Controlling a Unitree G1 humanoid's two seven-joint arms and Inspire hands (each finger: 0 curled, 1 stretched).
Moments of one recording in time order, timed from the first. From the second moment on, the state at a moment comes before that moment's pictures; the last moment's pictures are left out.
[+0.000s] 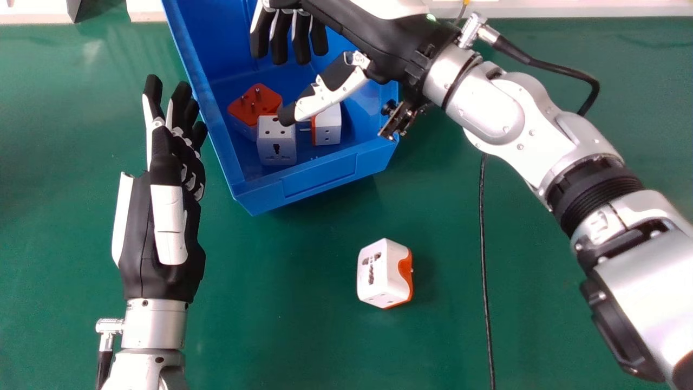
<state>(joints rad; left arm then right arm) -0.01 0.06 0.15 0.37 -0.25 -0.74 -0.30 -1.10 -0.20 0.35 1.11 -0.53 -0.76 0.03</state>
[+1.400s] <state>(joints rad) 0.04 0.06 0.15 0.35 -0.25 -0.75 -0.30 -0.52 -0.39 0.22 0.46 -0.29 -0.72 0.29</state>
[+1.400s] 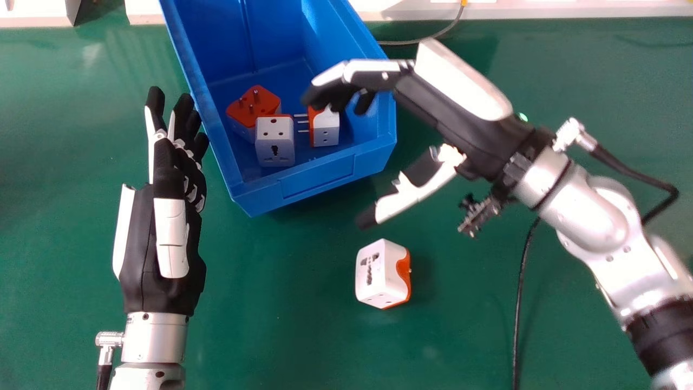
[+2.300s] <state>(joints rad) 0.05 0.06 0.14 0.30 -0.26 -0.72 -0.31 -0.33 -0.43 0.19 0.28 -0.27 -0.62 0.38</state>
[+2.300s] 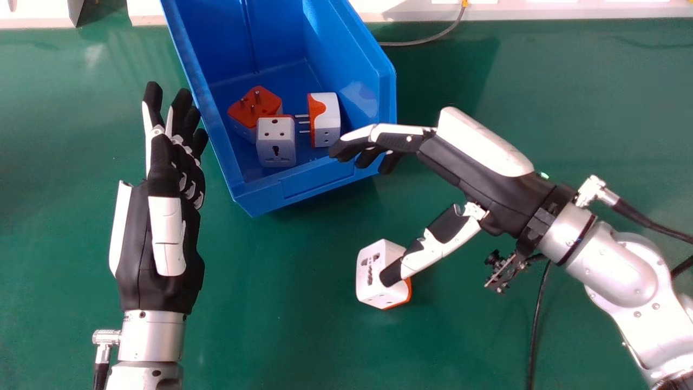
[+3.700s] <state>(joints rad) 0.05 0.06 0.15 0.29 -0.28 -0.72 -0.33 -0.29 -0.44 0.25 0.31 -0.32 -0.62 0.42</state>
